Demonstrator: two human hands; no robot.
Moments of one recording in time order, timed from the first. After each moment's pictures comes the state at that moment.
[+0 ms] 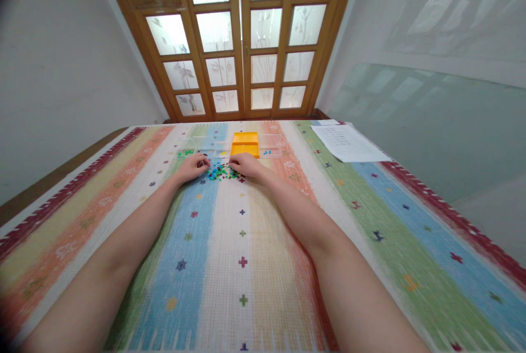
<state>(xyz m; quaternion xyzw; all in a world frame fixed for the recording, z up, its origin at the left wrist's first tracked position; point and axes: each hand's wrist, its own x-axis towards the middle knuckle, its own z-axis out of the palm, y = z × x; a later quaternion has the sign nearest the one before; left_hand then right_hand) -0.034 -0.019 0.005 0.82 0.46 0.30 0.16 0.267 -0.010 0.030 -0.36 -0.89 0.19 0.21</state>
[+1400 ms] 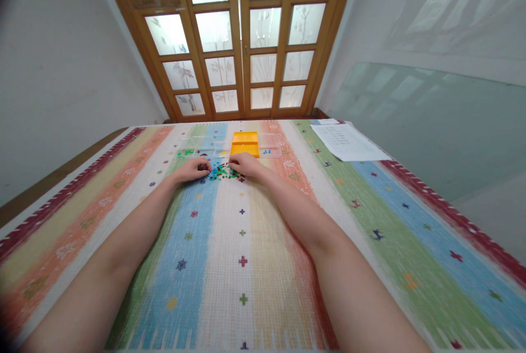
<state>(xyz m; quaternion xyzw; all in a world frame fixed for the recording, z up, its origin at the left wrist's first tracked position) -0.036 -0.020 0.012 0.86 0.40 0.22 0.22 0.266 -0.011 0.033 -0.36 -0.89 0.19 0.20</state>
